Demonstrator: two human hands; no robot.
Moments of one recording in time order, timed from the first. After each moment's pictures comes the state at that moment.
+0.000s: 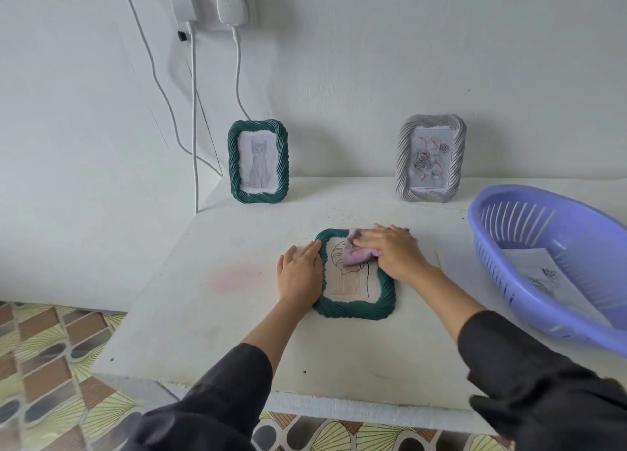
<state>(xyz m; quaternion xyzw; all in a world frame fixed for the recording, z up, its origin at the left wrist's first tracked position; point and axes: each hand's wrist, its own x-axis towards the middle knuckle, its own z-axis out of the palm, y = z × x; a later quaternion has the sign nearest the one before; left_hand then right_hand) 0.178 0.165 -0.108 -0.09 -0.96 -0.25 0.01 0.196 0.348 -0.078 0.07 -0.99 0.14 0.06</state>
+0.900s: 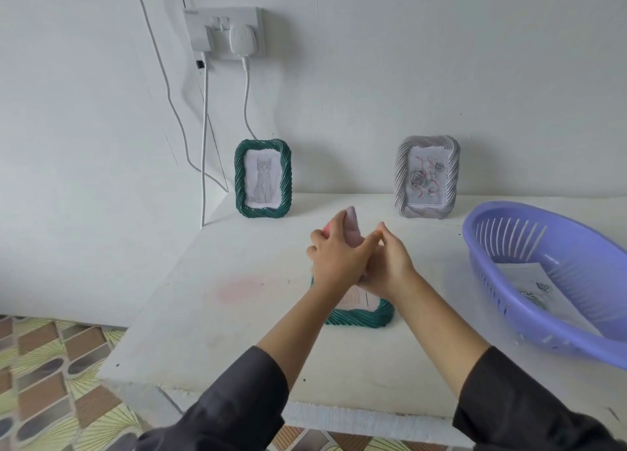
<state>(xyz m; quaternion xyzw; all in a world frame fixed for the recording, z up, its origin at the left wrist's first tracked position) 0.216 0.217 -0.018 -0.03 -0.87 -0.49 -0.03 0.229 0.299 -0.015 -0.11 -0.42 0.89 -0.14</state>
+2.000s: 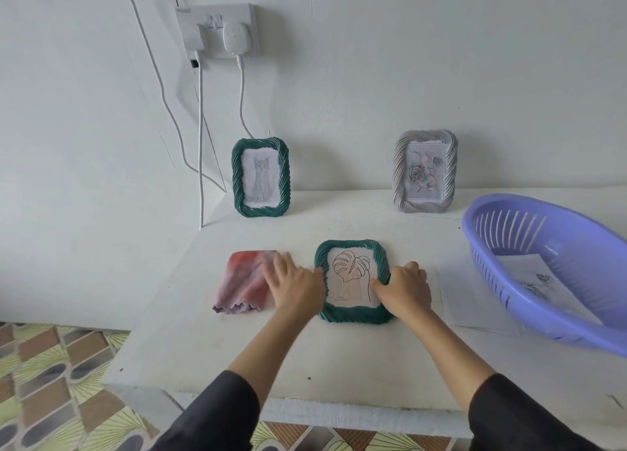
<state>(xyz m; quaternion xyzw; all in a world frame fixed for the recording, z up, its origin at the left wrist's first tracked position) 0.198 0.163 -0.078 -0.03 -0.99 -0.11 -0.06 0.242 0.318 -0.084 -0.24 -0.95 0.21 0.03</state>
